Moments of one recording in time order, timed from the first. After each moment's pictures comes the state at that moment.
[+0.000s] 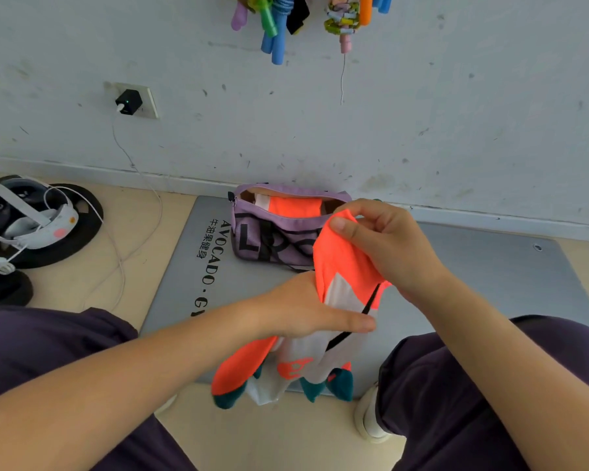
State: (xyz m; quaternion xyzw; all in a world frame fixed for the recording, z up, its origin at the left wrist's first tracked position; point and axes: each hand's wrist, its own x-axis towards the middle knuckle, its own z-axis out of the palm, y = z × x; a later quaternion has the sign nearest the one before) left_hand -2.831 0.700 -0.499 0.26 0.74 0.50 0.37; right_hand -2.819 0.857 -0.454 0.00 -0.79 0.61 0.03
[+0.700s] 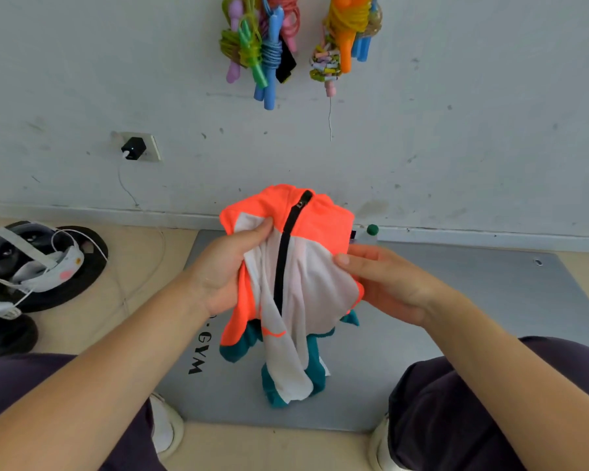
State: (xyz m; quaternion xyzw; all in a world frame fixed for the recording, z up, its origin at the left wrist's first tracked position) left_hand -2.893 0.652 -0.454 0.04 0.47 0.81 0.34; right_hand -2.825 0.878 -0.459 -0.02 -0.62 0.76 -0.20
